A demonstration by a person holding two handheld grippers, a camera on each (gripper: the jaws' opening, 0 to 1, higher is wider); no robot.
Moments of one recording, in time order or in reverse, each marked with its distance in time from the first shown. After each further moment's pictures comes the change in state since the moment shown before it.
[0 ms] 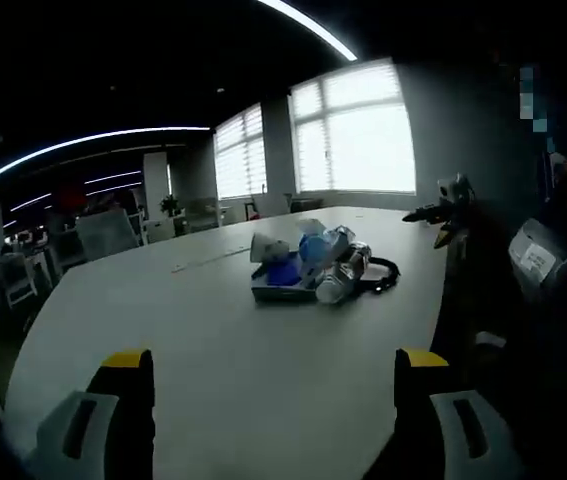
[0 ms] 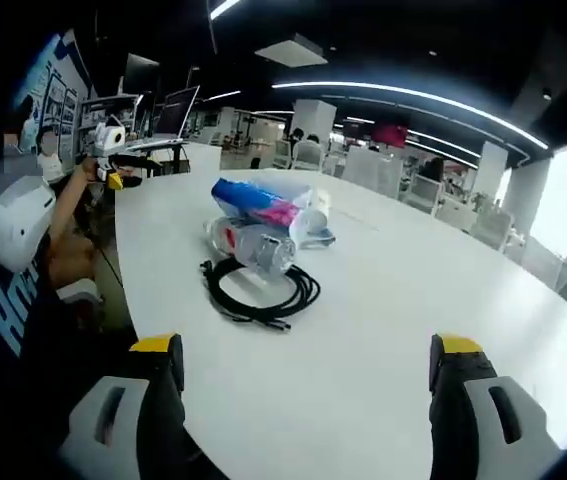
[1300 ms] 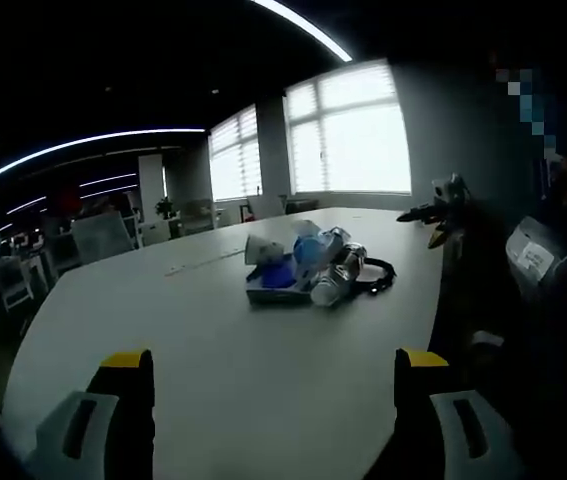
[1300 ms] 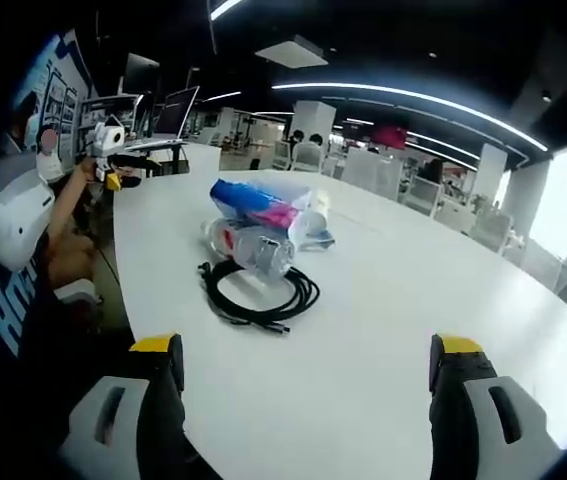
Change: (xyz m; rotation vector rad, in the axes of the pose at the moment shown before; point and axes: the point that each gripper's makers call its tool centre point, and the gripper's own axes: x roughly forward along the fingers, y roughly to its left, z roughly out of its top) left arm 0.004 -0.003 0.002 0.011 -0.007 -0.020; right arm 0.003 -0.002 0.002 -0.003 -0.005 -0.005
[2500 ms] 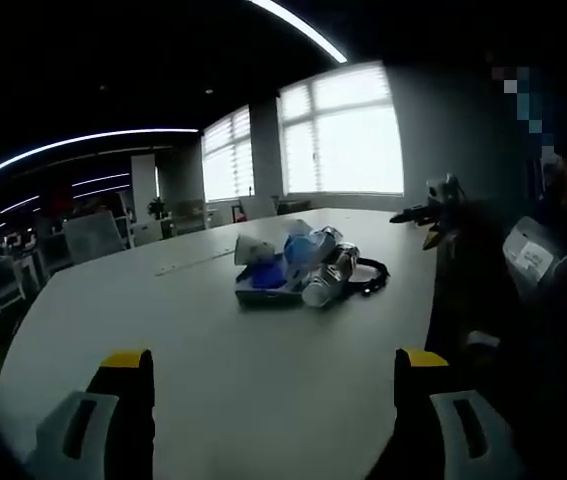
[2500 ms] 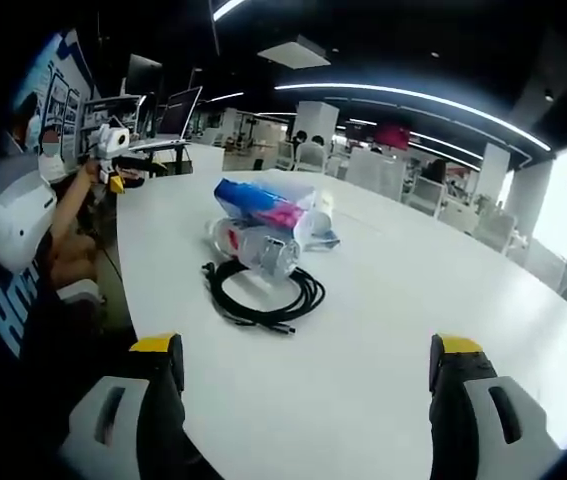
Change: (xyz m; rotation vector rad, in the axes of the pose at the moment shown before) left arm 0.011 -0.009 -0.002 -0.003 -0.006 -0.038; right arm 0.003 0.005 0.000 0.000 -0.005 0.016
